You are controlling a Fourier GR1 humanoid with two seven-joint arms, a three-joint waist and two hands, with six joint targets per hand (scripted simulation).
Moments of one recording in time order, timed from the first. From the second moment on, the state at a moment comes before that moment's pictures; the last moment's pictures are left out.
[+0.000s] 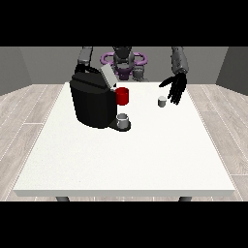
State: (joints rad) left arm -0.34 0.49 0.01 -1.09 -0.40 -0.22 -0.16; right arm -0.18 -0.02 0.04 -1.48 0.17 -0.16 0.02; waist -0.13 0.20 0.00
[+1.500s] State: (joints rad) left arm -0.54 0.42 -0.13 -0.73 -0.86 -0.05 -0.25; right arm -0.25 -0.02 0.01 -1.25 0.16 -0.17 -0.02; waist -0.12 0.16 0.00
